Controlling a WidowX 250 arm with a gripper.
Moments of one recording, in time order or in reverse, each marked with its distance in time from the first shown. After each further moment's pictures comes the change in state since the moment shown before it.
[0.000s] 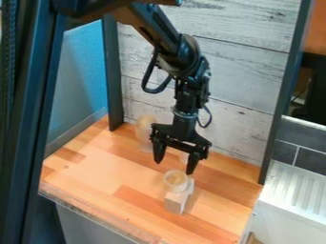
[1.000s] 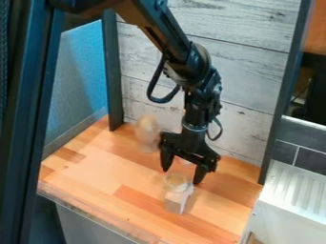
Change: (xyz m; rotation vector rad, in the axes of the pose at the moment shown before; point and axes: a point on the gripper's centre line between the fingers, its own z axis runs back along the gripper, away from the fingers) arm -0.009 -0.020 -0.002 0.037 -0.086 -0.071
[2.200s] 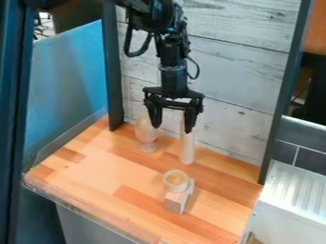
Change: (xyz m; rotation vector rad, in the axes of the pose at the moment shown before) arm 0.037 0.046 0.053 -0.196 0.018 0.111
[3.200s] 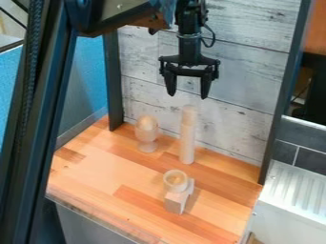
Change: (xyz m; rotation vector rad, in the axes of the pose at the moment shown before) arm 0.061 -0.010 0.031 0.021 -0.069 0.096
